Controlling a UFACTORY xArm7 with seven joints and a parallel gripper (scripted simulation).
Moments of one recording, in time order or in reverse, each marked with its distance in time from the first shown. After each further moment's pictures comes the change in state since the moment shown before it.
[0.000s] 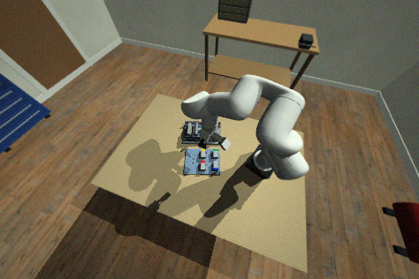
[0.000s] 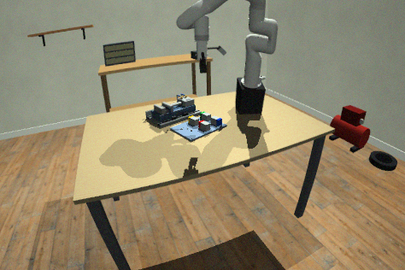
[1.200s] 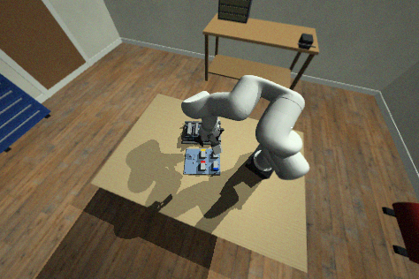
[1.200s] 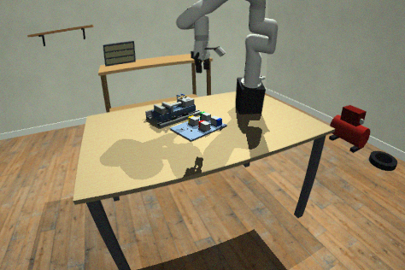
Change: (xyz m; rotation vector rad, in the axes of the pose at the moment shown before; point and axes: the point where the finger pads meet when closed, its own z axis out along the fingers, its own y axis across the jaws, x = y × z) arm 0.000 0.000 0.000 -0.003 0.002 0.474
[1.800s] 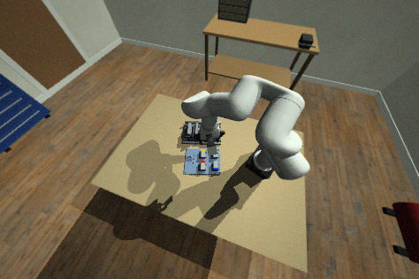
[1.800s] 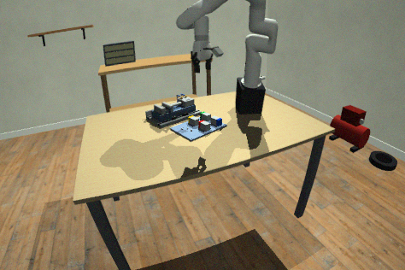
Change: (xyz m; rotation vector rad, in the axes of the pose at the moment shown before) arm 0.000 0.000 0.000 0.001 -0.001 0.241
